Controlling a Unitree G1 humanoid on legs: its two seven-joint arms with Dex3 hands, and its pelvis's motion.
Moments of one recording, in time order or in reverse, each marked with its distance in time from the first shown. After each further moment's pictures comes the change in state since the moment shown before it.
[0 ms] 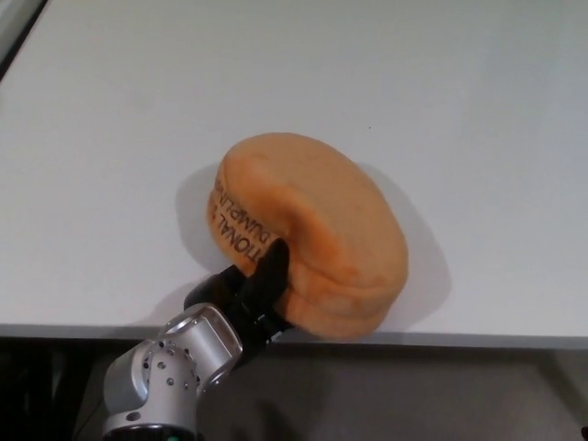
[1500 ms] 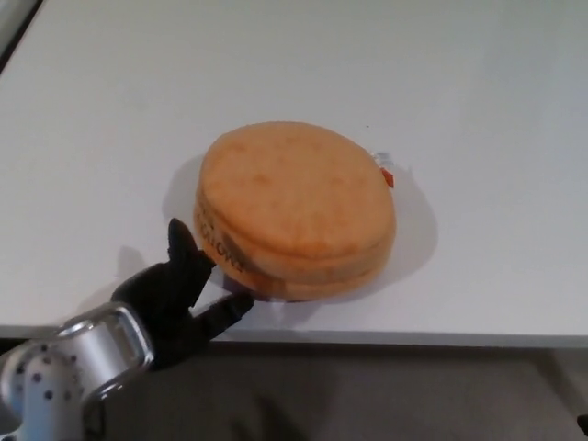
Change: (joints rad) left_arm 0.113 0.290 0.037 -0.307 -0.187 0.345 -0.231; right_arm -0.027 0.007 0.000 -0.002 0.007 0.029 0.000
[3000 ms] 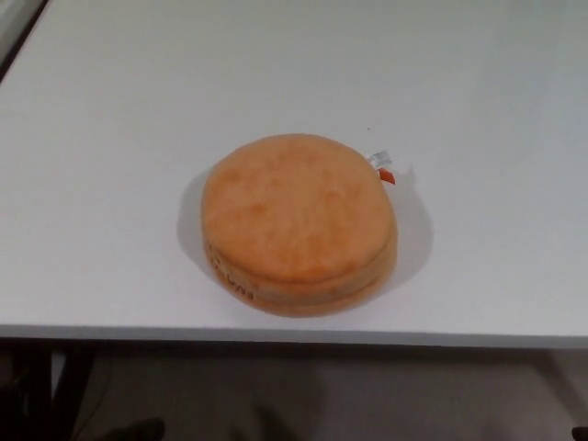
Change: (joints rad) left_arm 0.766 0.343 -0.240 -0.437 0.134 -0.343 -0.240; right_arm 0.020 0.001 0.015 -0.003 -0.003 0.007 0.002
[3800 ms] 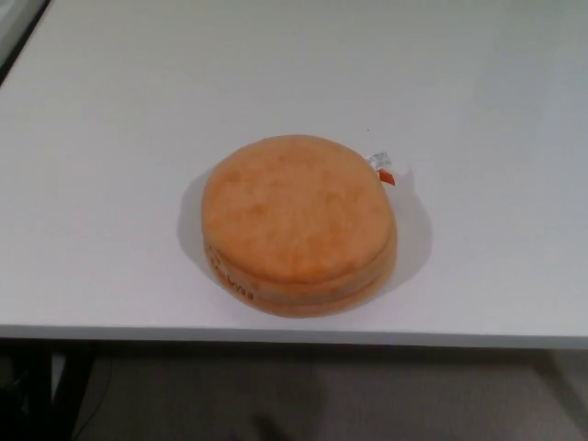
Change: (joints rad) left_arm 0.075 -0.065 0.025 0.354 0.092 -0.408 -0.103; right_arm 0.044 0.024 -0.002 0.006 0.003 -0.033 0.002
